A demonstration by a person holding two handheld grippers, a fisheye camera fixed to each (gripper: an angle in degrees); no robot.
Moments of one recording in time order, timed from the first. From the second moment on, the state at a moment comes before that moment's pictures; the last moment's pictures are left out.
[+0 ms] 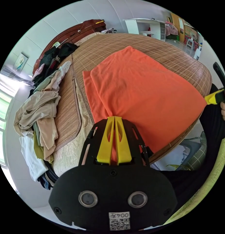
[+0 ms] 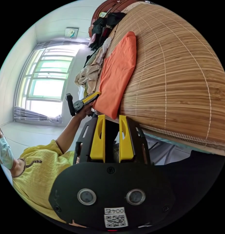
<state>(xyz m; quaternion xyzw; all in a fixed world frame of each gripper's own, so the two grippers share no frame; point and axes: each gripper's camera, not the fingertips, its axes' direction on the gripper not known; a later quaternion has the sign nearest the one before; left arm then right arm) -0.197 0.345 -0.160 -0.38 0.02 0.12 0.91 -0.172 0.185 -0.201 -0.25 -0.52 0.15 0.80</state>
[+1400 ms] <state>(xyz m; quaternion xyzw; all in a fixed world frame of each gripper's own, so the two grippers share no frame) -0.078 0.300 -0.212 -0.27 0.13 0.25 0.92 -0.298 0.116 -0.206 -0.25 -0.28 -0.17 0.91</state>
